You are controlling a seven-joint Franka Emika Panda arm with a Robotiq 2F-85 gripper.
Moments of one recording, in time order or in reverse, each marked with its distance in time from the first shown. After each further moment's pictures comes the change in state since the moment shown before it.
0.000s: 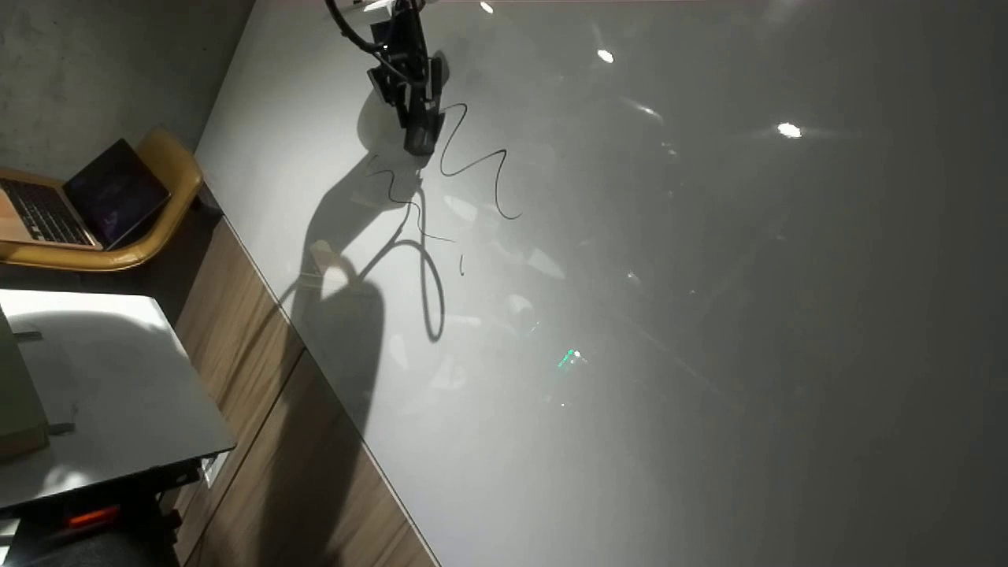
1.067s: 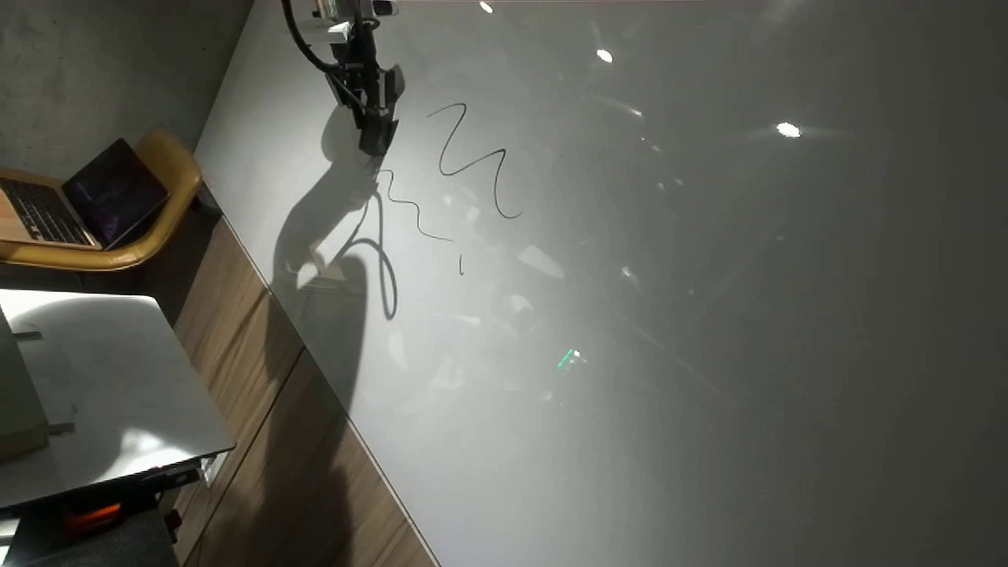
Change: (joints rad) arm 0.074 0.140 0.062 0.056 -0.014 0.076 0.101
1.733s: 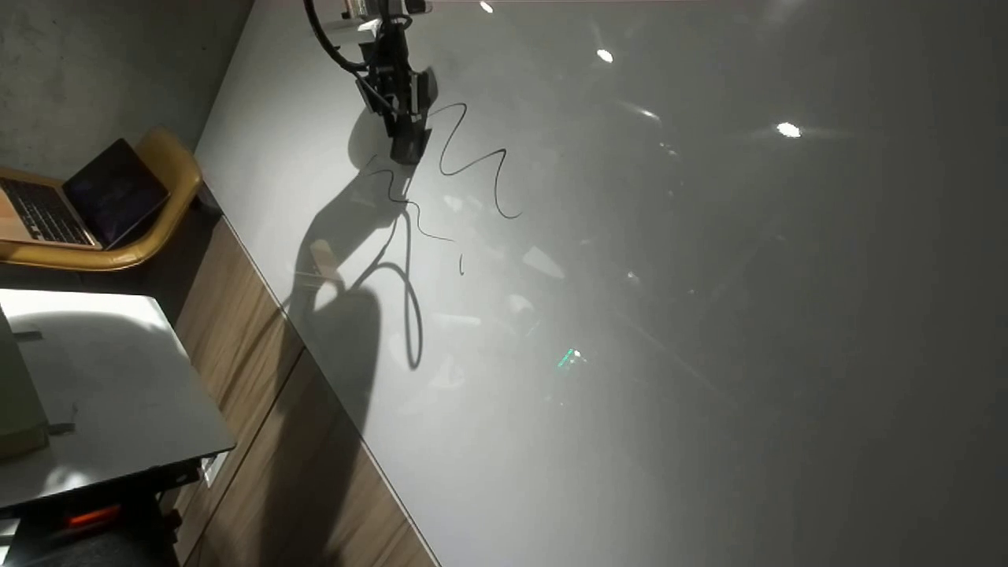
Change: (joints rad) arm -0.102 -0.139 -0.037 -0.129 0.020 0.045 -0.037
